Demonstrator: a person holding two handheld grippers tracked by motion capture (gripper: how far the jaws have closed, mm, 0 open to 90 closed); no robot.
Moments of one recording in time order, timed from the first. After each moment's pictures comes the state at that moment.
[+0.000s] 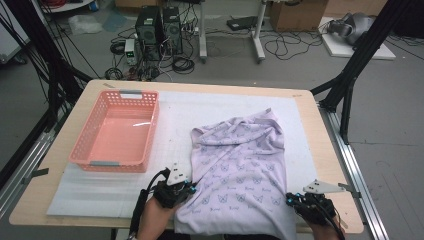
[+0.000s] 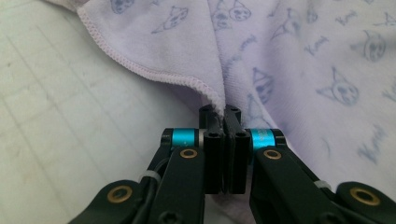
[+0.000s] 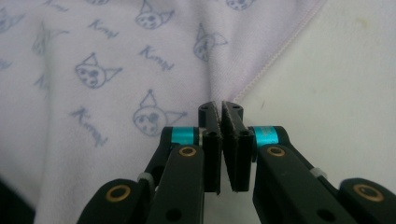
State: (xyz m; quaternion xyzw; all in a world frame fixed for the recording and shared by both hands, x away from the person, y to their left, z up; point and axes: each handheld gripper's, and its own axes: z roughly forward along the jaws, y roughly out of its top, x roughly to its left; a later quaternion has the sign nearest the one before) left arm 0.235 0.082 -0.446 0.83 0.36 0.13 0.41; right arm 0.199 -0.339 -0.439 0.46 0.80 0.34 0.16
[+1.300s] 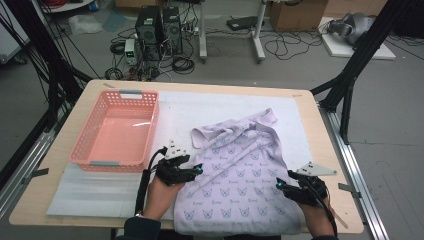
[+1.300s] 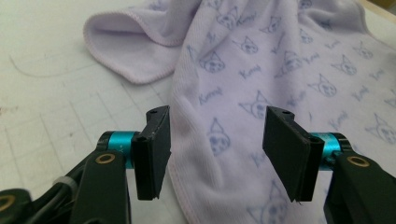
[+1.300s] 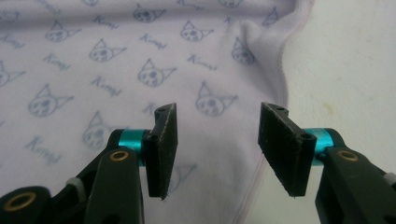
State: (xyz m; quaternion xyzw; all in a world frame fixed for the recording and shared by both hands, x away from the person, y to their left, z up) left arm 0.299 0.073 -0.427 0.78 0.41 0.14 0.46; right arm 0.245 -0.322 -0.423 0.45 0.79 0.35 0.21
